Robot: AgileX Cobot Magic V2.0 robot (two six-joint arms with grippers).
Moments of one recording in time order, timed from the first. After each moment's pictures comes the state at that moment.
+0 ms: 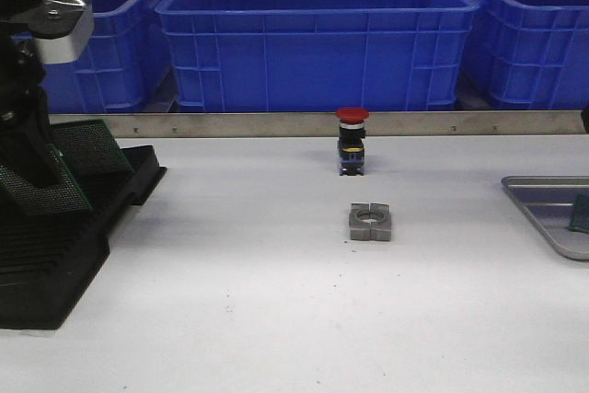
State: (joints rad) left arm -0.18 1.68 -1.12 -0.29 0.75 1.43; right arm -0.23 1.45 -0.75 1.01 0.37 -0.98
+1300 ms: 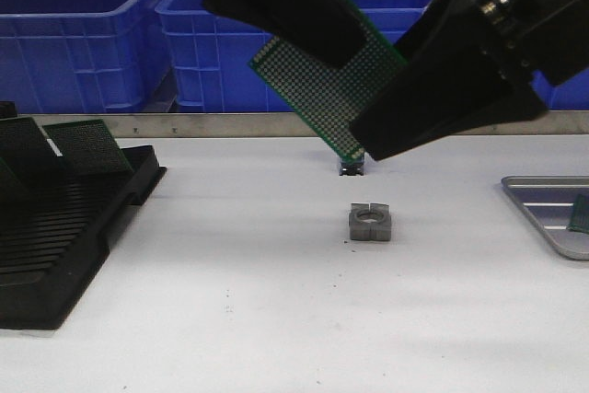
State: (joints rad) left arm -0.57 1.62 -1.29 -0.94 1.00 1.42; right arm 0.33 1.32 -0.80 1.07 0.77 -1.58
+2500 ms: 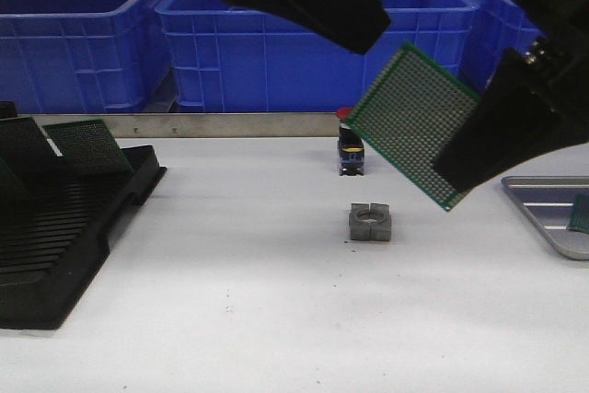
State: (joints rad) left arm -0.57 1.62 -1.29 -0.99 0.90 1.42; right arm 0.25 1.32 -0.77 0.82 0.76 -1.20
